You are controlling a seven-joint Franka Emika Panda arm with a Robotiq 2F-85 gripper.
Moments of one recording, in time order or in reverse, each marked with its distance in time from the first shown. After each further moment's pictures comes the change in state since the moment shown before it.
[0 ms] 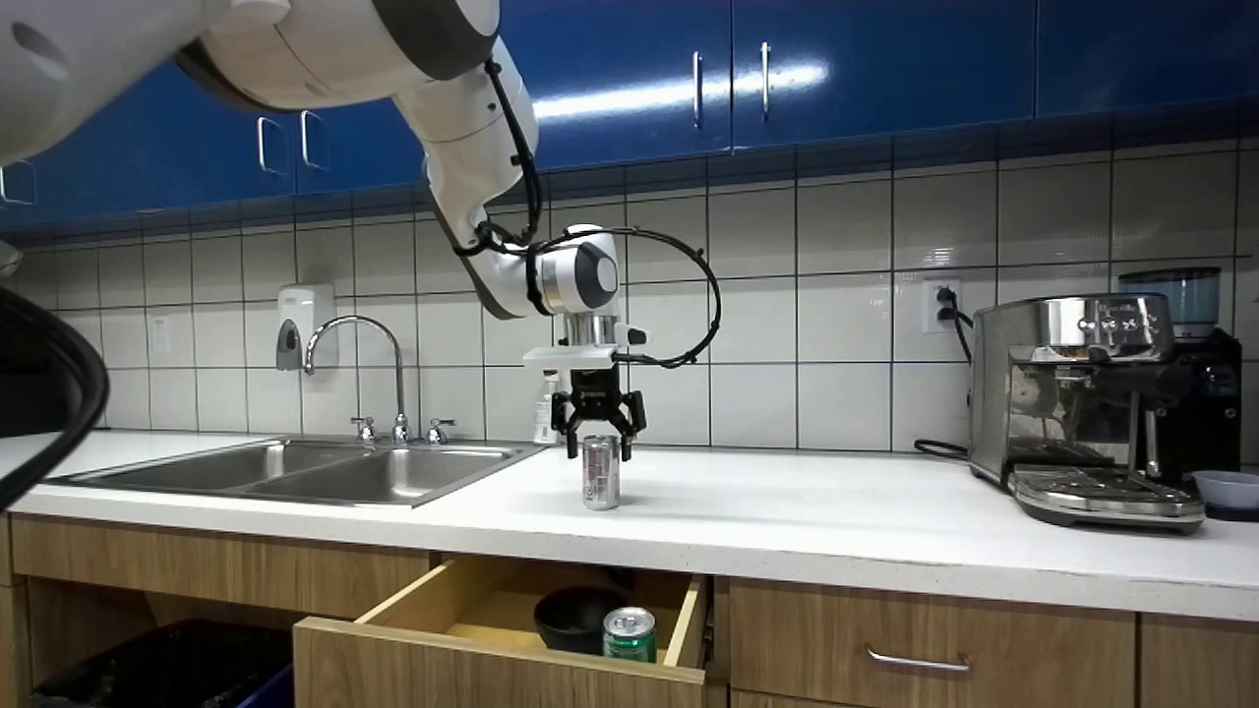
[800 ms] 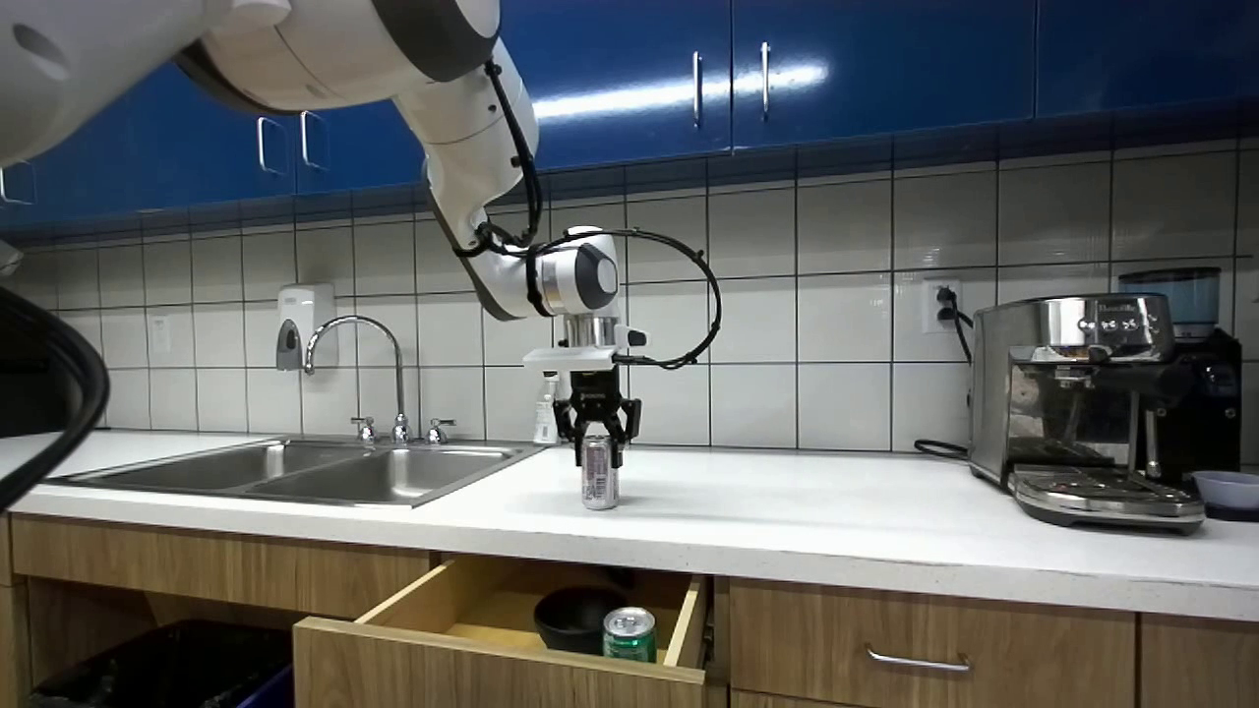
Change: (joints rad) arm 0.000 0.002 0.000 0.000 0.000 -0.003 -0.007
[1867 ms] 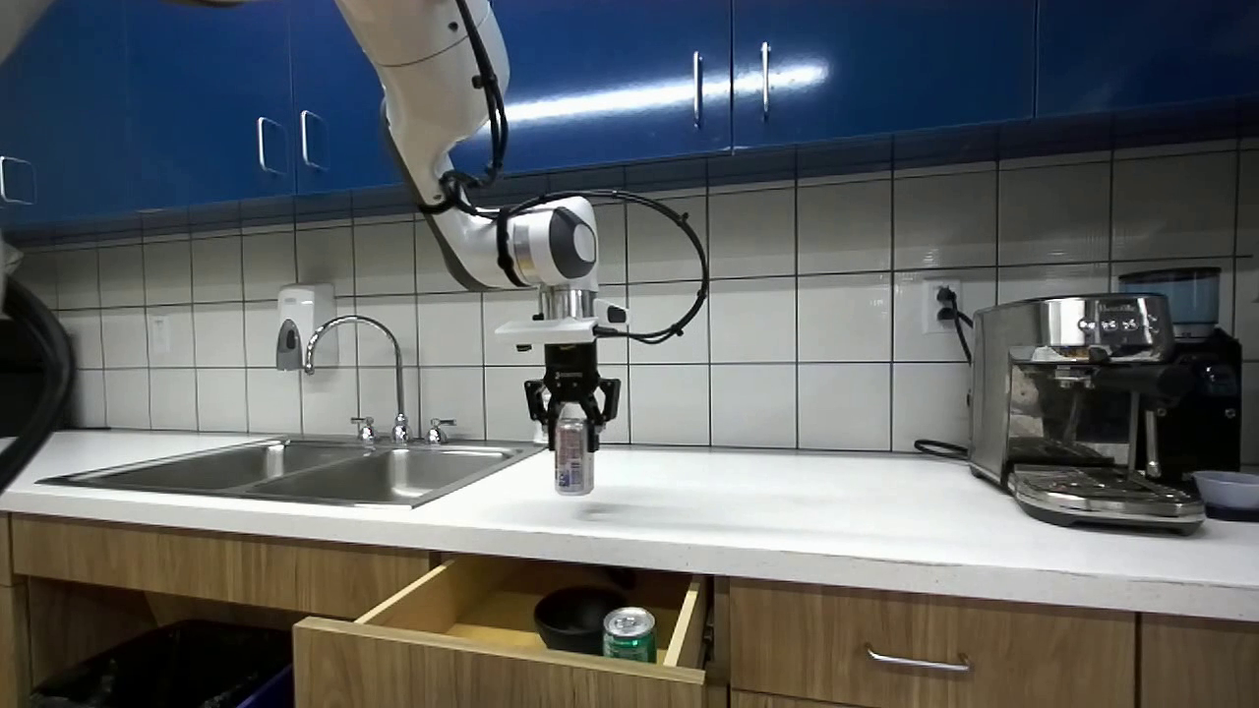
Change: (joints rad) arm 0.019 -0.205 0.013 -0.238 -0.002 0.014 -0.054
